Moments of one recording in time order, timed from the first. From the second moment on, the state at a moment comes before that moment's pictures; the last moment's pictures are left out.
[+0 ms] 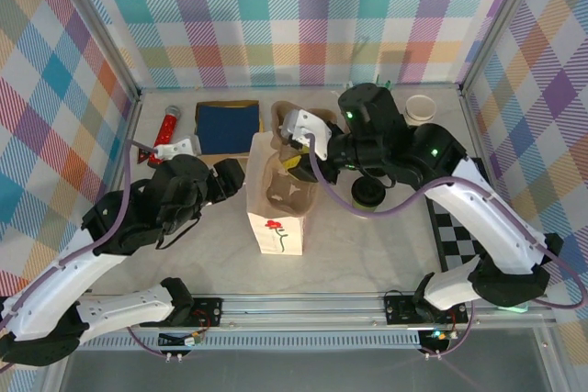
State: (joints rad) left arm -0.89 0.91 1.35 -1.08 -0.47 -0.96; right arm 0.94 1.42 1.91 -1.02 -0.27 -0.37
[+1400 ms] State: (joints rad) left arm -0.32 0.92 1.03 -0.82 0.06 -0.88; right arm 0.94 1.78 2.06 -1.28 -0.26 -0.48
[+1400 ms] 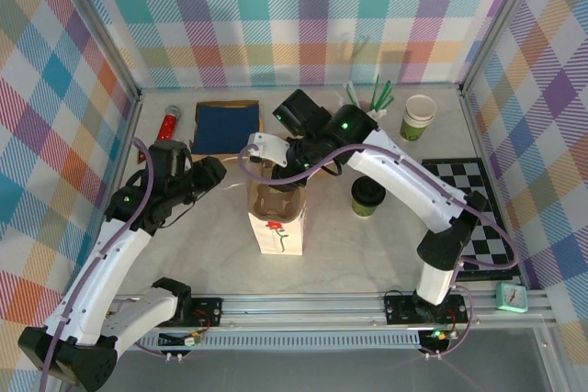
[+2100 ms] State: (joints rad) left arm -0.32 0.92 1.02 -0.80 0.08 -0.88; right arm 0.94 1.88 2.13 -1.34 -0.22 -0.51
